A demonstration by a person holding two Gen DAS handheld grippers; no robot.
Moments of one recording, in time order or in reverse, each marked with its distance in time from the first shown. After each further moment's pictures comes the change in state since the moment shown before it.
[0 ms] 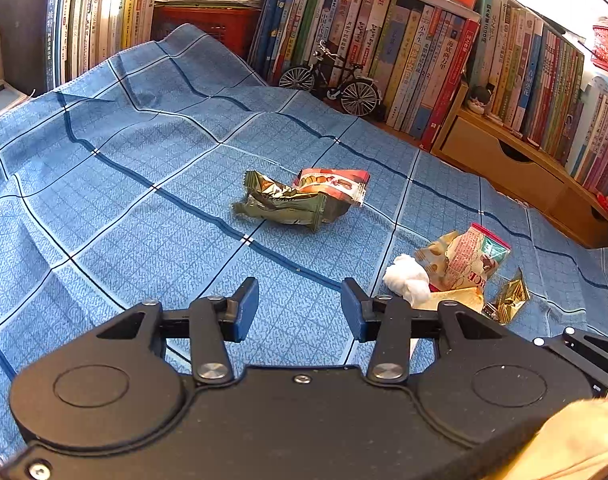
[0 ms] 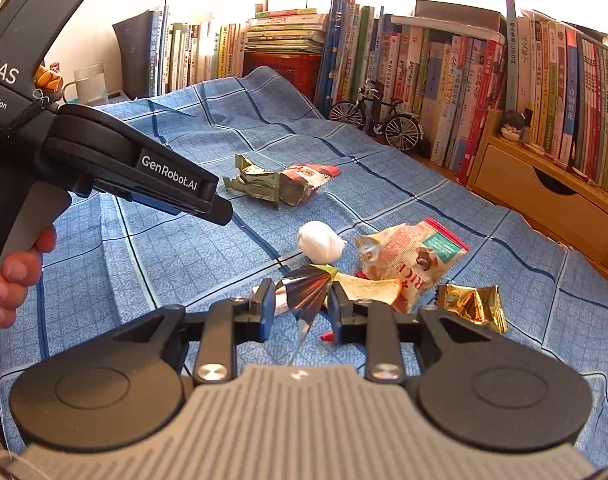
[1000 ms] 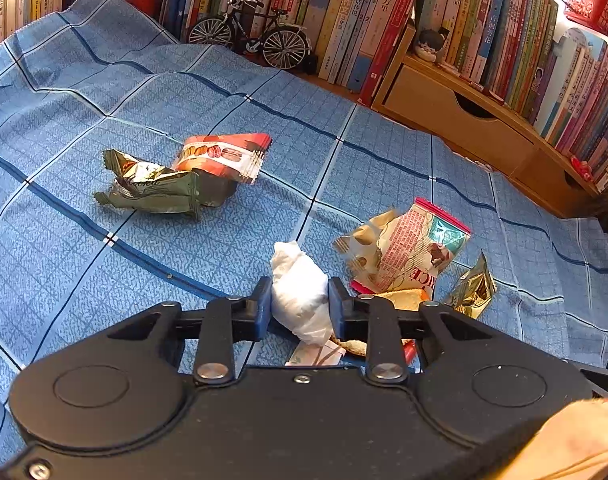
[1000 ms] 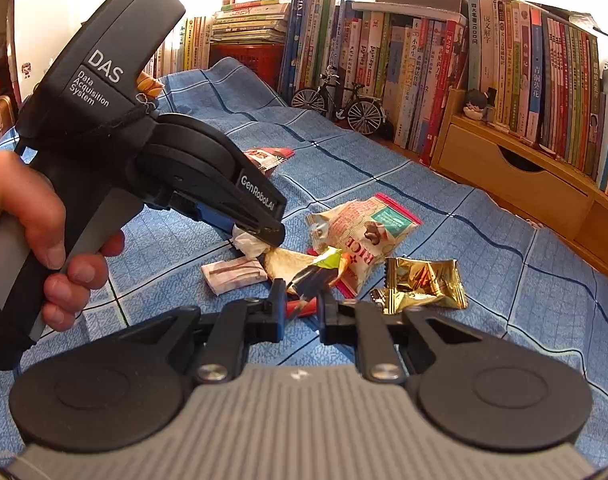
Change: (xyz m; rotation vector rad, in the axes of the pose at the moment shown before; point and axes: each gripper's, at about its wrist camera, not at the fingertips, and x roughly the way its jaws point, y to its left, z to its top) left arm 0.067 -0.057 0.014 0.069 0.110 -0.127; right arm -0.002 -0.025 -0.013 0.044 0.026 -0.077
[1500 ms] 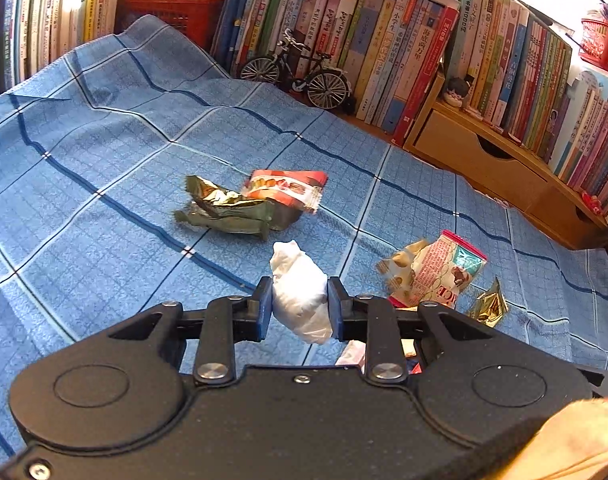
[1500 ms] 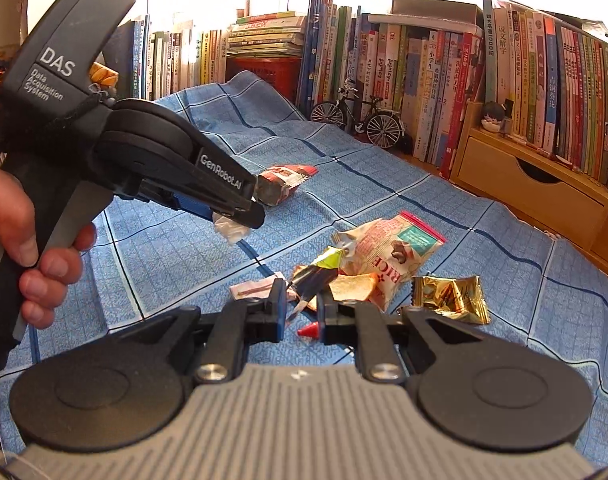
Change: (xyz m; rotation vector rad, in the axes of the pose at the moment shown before) left arm -0.049 0.028 -0.009 -0.063 -0.092 0.075; right arm -0.001 0.012 0.008 0.002 -0.034 0.059
